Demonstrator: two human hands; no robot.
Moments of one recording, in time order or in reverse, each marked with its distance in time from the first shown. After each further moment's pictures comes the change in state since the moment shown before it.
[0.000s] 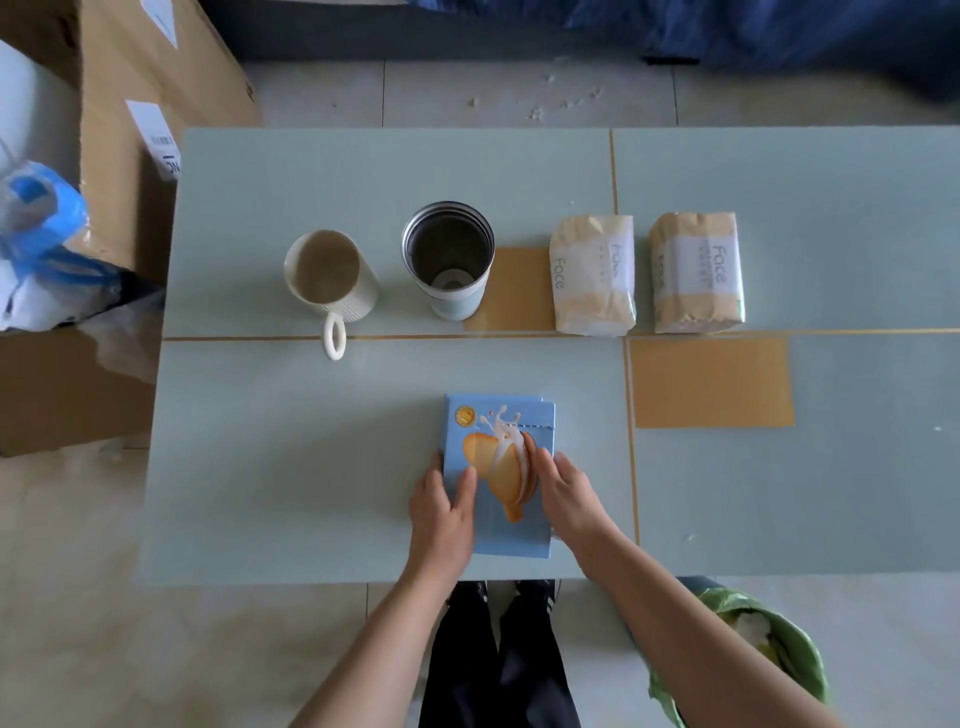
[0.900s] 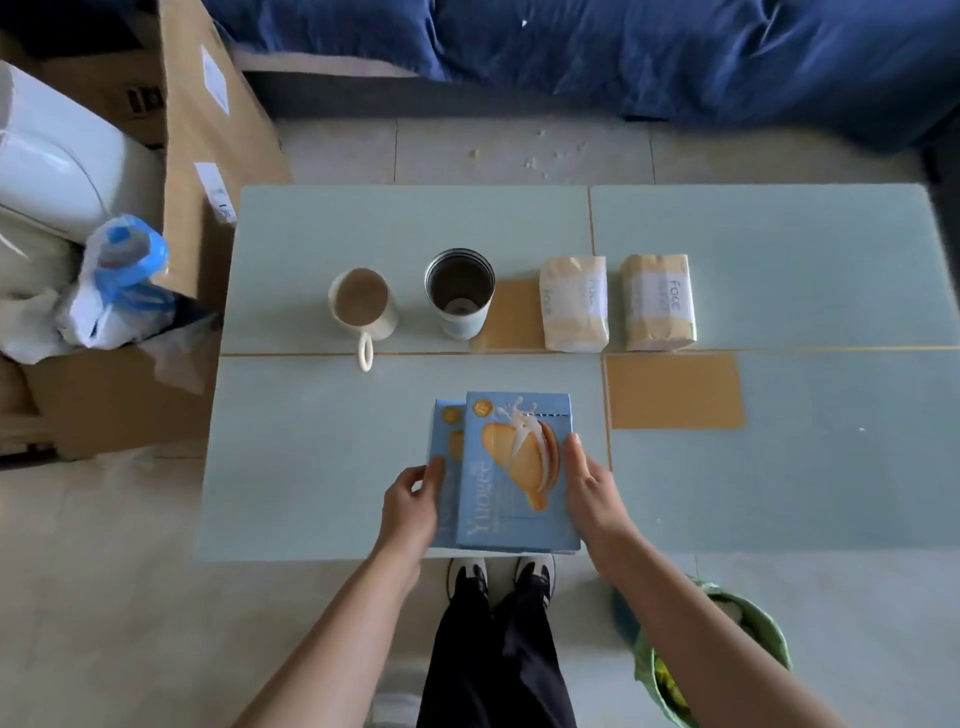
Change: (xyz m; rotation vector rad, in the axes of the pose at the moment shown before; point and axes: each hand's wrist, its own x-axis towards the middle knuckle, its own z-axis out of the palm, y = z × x) left_hand -0.057 0.081 -0.071 -0.139 -0.001 -0.219; right_hand -0.098 -0.046 -0.034 0.193 0.057 -0.096
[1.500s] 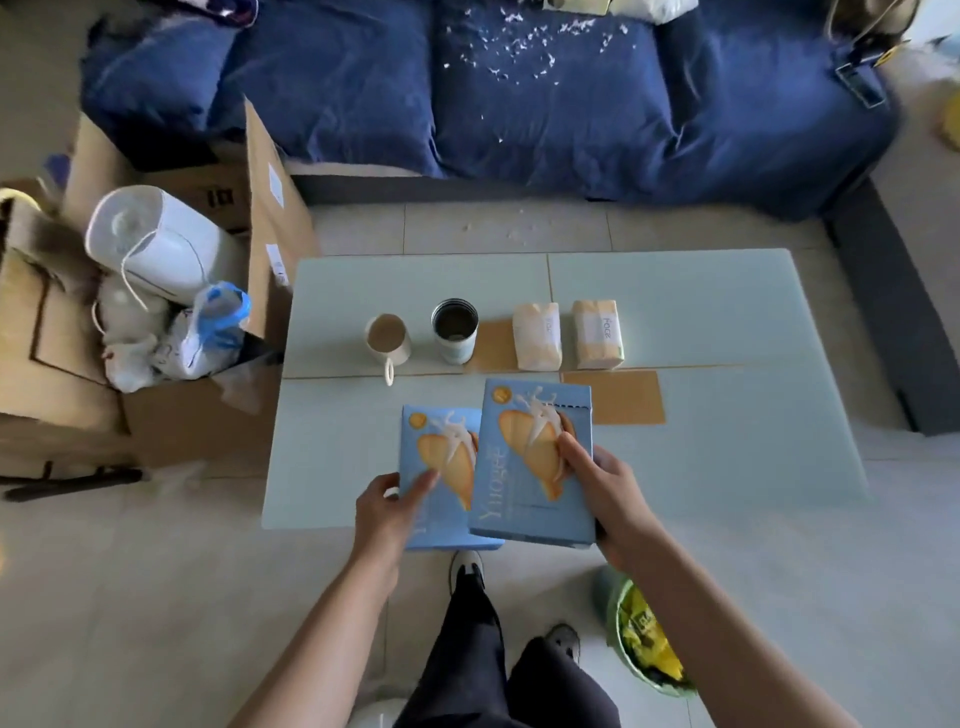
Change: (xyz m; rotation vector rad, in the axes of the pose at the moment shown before) left_hand -0.194 0.047 -0.067 -0.145 0.034 0.126; right_hand -0.193 -0.061 -0.071 0.304 -0.092 -0.083
